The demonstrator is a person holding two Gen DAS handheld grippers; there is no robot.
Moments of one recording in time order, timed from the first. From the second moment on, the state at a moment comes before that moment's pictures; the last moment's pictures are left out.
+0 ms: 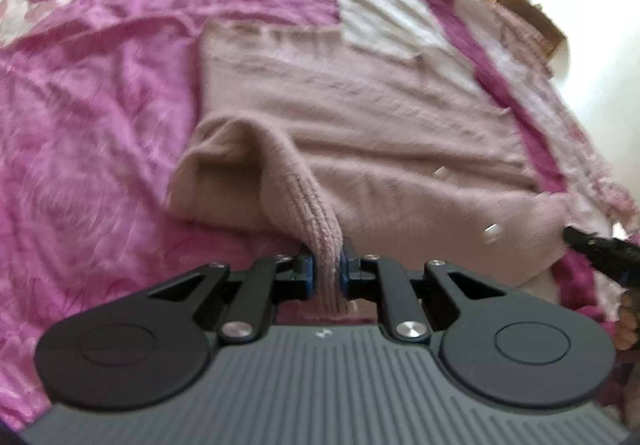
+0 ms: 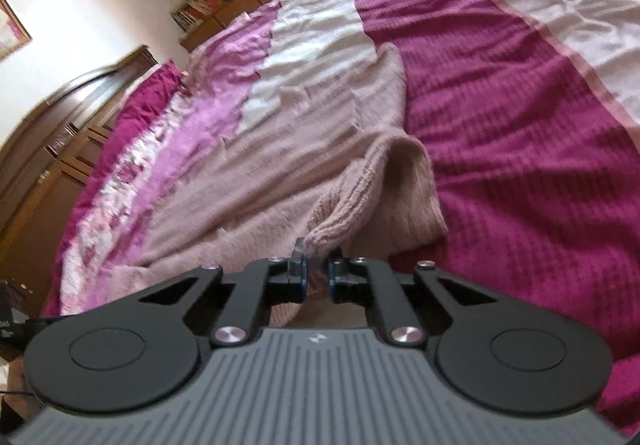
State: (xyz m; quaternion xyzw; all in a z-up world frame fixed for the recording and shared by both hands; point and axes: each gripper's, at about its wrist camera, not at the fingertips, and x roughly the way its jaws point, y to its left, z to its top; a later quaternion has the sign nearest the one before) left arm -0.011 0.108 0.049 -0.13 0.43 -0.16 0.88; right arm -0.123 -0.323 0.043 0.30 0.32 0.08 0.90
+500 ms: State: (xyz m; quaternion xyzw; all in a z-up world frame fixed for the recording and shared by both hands) left arm 0.025 0.123 0.120 -0.21 0.30 -0.12 0.92; right arm -0.077 -0.321 0.112 0.28 0.22 0.11 0.93
